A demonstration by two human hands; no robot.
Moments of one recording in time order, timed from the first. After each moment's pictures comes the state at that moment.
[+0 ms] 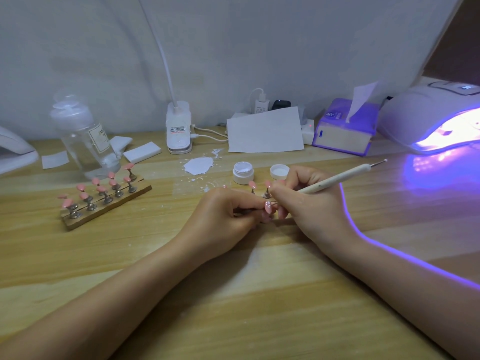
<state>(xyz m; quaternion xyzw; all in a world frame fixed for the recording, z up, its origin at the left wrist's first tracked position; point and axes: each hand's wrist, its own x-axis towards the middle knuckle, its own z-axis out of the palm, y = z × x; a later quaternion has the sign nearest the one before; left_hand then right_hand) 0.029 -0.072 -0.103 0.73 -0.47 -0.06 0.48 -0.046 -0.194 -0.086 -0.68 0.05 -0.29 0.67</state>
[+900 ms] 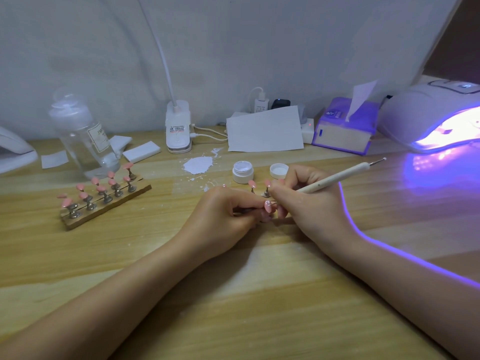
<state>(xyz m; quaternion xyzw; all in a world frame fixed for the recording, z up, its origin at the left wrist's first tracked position) 0.028 -0.072 -0.101 0.74 -0.47 -0.05 0.48 -0.046 -0.193 -0.086 -0.68 0.05 -0.28 0.67</state>
